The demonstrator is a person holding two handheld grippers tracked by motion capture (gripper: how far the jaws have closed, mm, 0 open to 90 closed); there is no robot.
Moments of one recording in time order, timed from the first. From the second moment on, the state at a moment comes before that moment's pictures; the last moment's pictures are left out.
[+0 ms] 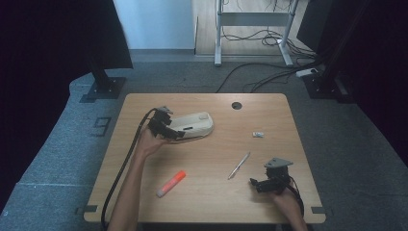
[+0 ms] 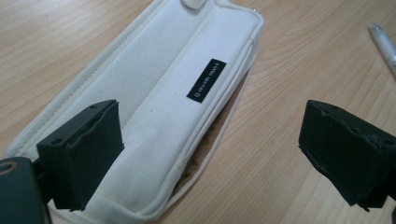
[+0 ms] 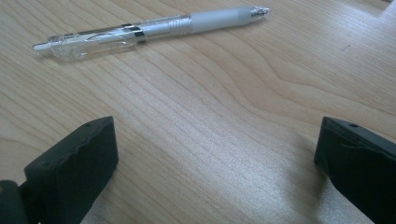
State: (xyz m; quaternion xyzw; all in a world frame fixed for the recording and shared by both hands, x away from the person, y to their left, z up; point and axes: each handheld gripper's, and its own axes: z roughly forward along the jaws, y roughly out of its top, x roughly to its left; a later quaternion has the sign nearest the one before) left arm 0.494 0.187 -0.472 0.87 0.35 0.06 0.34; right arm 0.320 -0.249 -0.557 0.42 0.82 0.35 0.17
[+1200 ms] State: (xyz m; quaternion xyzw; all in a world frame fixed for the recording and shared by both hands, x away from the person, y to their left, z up) left arm 0.458 0.188 -0.512 0.89 0.33 0.08 0.29; right arm 0.320 -0.249 -0.557 0.42 0.82 0.35 0.17
